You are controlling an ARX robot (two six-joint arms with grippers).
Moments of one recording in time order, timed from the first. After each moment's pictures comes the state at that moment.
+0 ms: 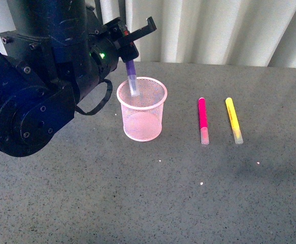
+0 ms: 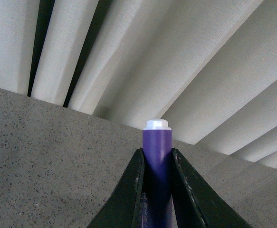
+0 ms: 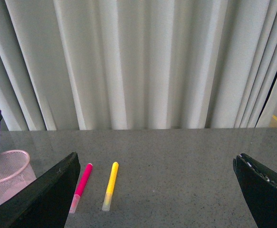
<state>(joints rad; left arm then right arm) -0.39 2.23 0.98 1.18 -0.15 -0.50 0.00 0.00 0.02 0.00 0.00 0.00</state>
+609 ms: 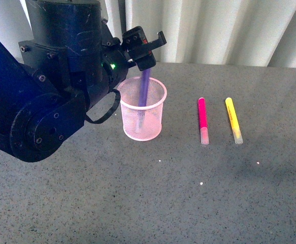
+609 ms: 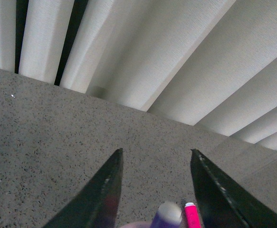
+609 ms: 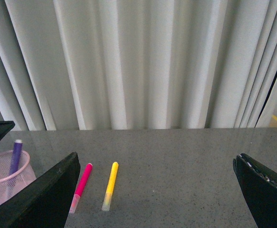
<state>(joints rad) -0.41 2.25 1.00 1.12 -0.13 -0.51 0.00 0.00 0.02 0.00 0.00 0.00</state>
